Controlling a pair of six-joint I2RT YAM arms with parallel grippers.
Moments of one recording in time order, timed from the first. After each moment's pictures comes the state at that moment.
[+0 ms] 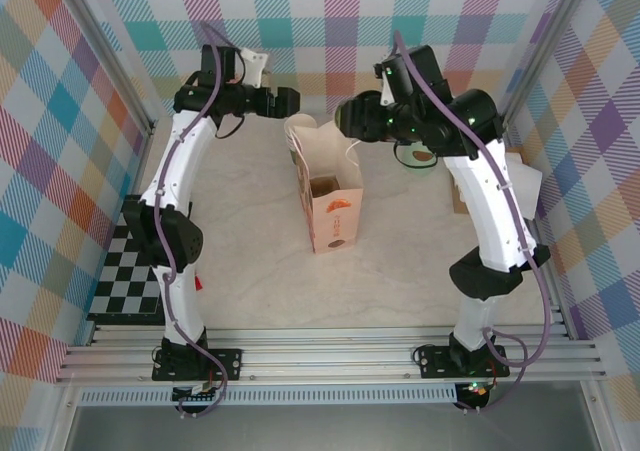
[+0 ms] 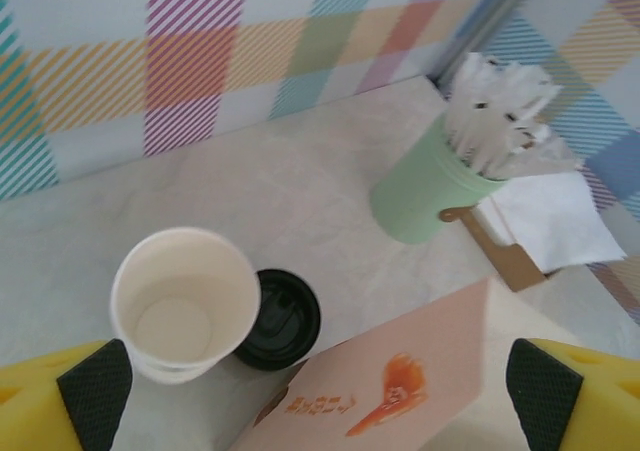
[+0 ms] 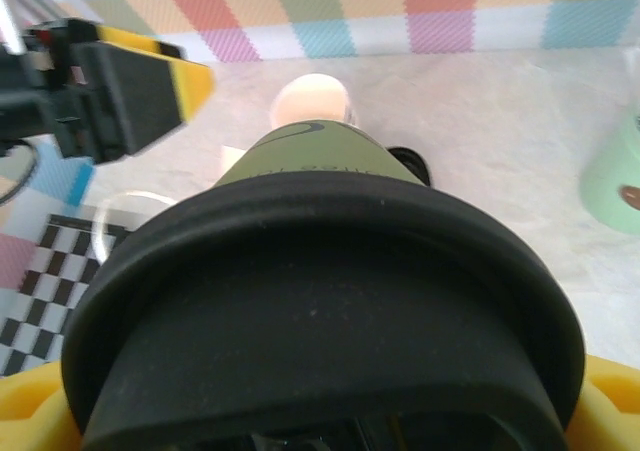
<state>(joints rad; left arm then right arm) -0.21 2.06 2.30 -0.84 0.58 -0.04 0.66 1.86 2.65 -1.47 0.11 0.48</state>
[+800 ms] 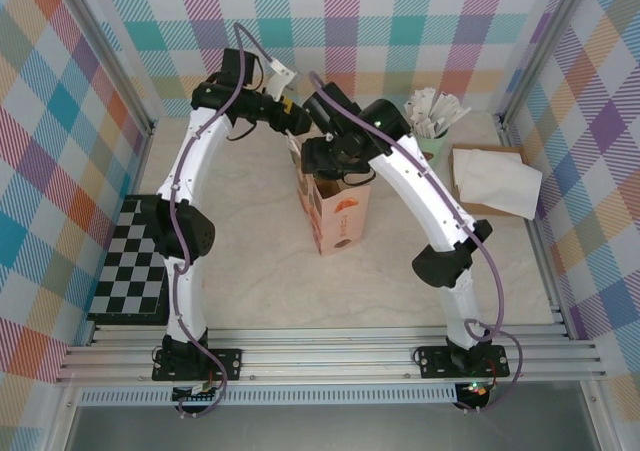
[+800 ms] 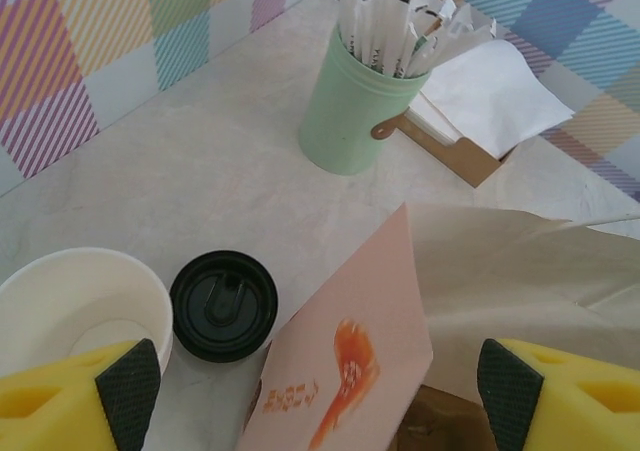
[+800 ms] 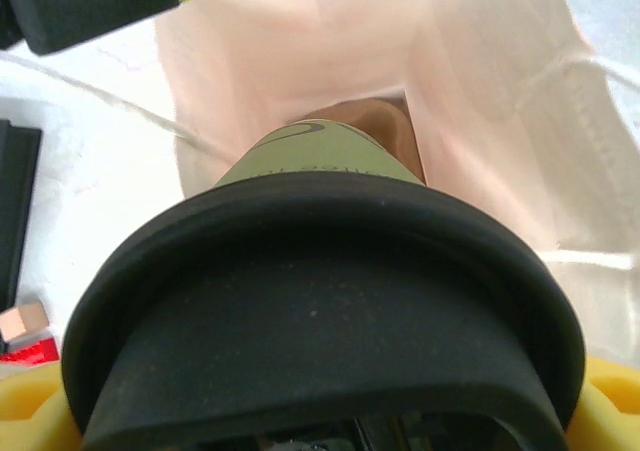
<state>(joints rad) -0.27 2.17 2.42 -1.01 0.71 0.29 0.81 2.11 2.67 -1.62 0.21 0.64</state>
